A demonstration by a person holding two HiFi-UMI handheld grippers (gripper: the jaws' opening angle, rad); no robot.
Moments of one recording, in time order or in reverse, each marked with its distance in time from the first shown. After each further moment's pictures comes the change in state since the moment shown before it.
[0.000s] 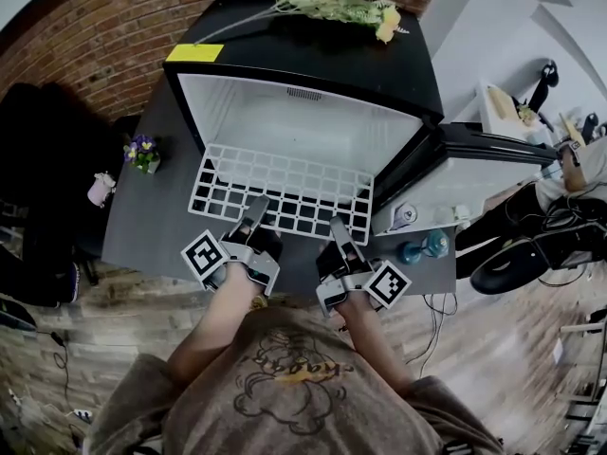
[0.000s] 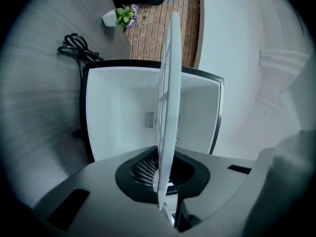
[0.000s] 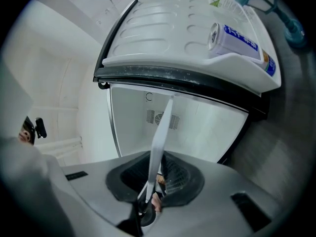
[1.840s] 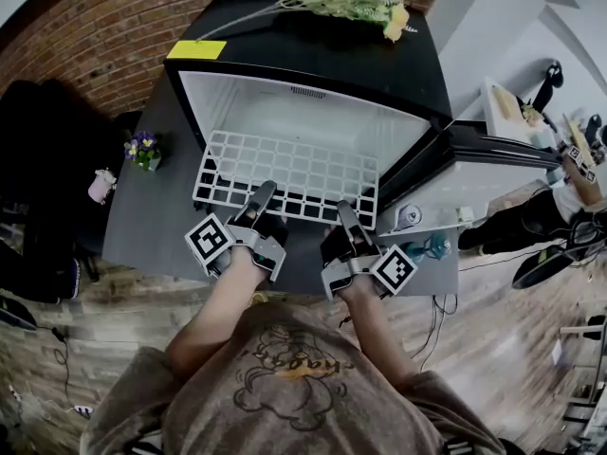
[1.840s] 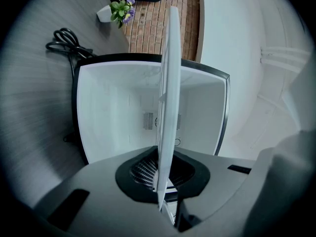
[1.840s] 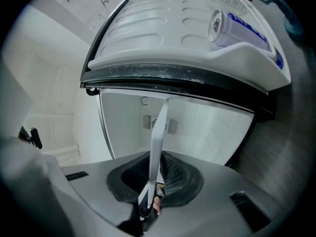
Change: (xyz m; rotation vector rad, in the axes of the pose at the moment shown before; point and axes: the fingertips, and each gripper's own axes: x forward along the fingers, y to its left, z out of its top) left arm 0.029 -0.003 0.010 0.009 0.006 0.006; right arm 0.025 -0.010 0.022 0.070 -0.042 -0.026
